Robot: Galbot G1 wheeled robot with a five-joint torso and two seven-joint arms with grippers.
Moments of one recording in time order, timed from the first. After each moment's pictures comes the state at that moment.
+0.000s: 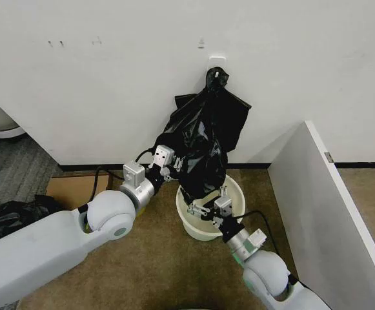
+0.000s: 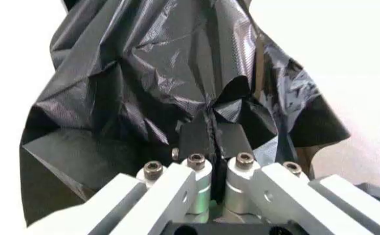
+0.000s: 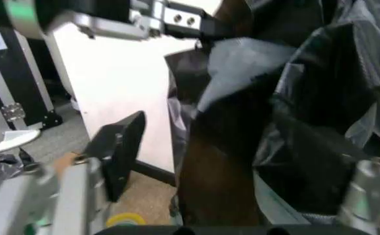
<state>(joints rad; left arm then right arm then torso) 0.32 -0.66 0.47 -2.07 -1.00 0.14 -0.38 -1.11 1.12 0.04 1.96 0.29 0.16 -0.02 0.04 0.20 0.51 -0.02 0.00</state>
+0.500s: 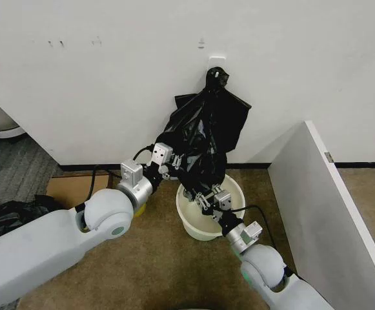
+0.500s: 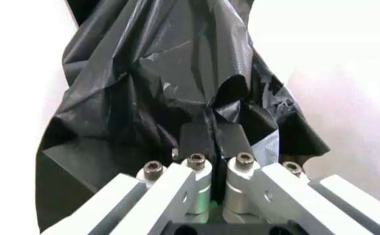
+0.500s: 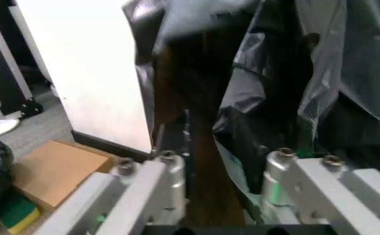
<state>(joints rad) 0.32 -0.63 0.46 -2.10 -1.00 0.14 -0.38 -1.07 1.11 0.03 1.92 0.32 0.11 0.05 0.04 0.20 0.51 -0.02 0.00</state>
